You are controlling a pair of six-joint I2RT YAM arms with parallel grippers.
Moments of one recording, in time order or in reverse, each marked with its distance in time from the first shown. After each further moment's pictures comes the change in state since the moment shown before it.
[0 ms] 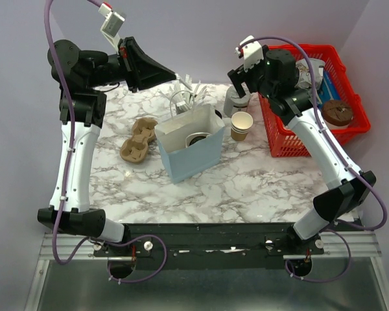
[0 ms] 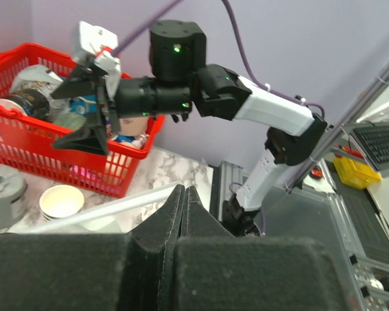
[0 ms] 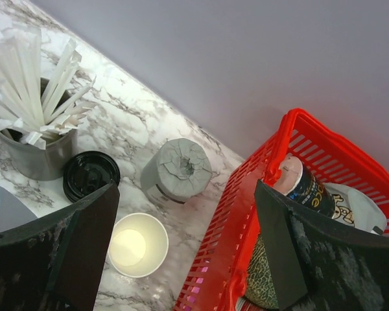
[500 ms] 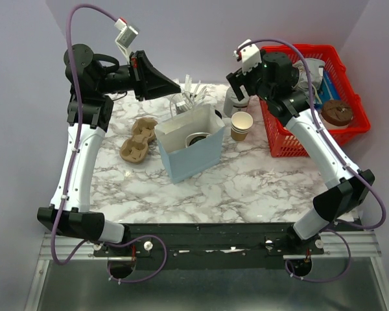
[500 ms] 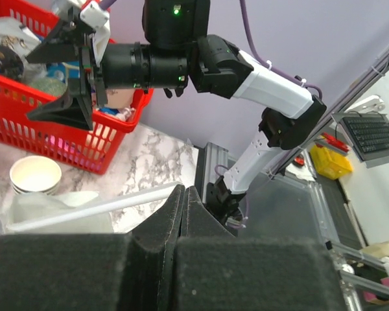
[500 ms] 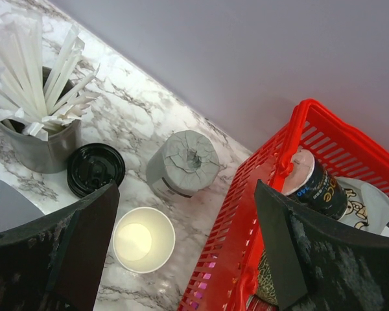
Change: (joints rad) left arm -0.046 -0.035 -0.111 -0.107 0.021 0.084; right arm -0.001 0.000 -0.037 0.012 0.000 0.016
